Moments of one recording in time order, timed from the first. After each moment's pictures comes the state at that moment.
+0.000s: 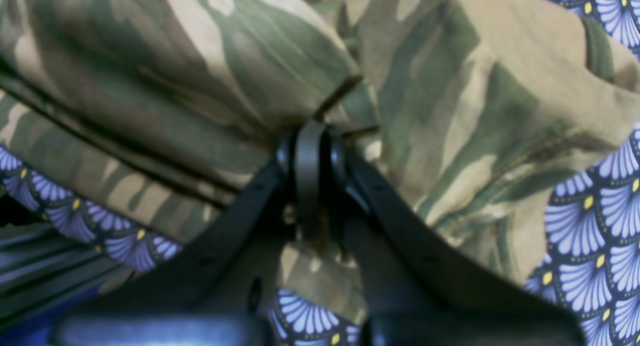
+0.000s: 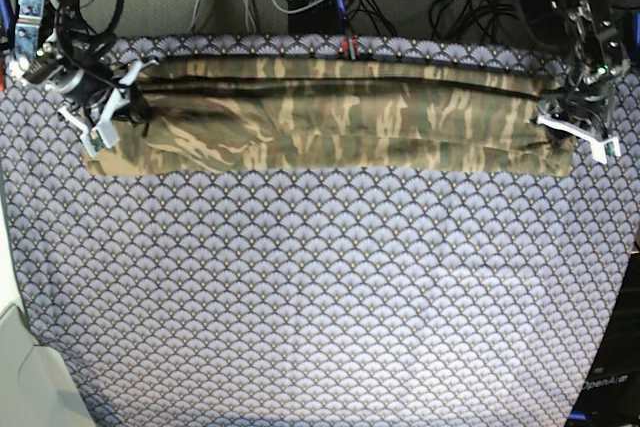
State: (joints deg) left arm 11.0 -16.2 -24.6 75.7 -23.3 -8.4 30.0; right arm -18.4 19.4 17.9 94.1 22.8 39.9 -42.3
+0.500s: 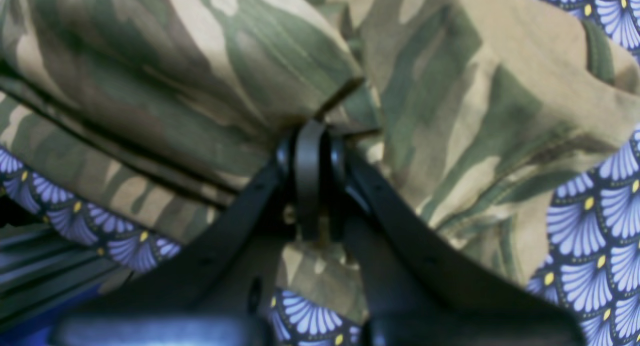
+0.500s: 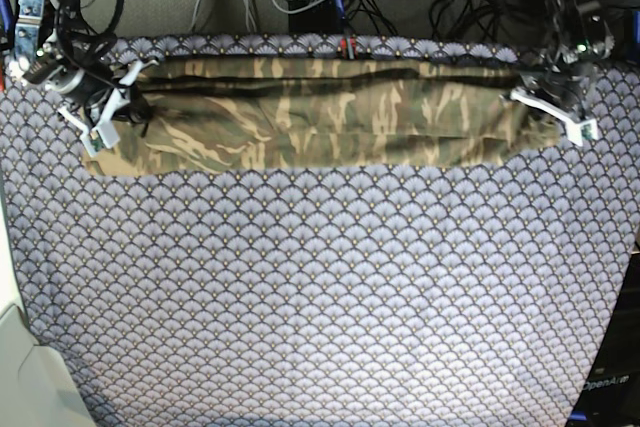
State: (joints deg) left arm 18.2 -10.6 -23.8 93.8 -21.6 -7.2 43.4; right arm -18.4 19.4 18.0 94.1 22.7 39.9 -42.3
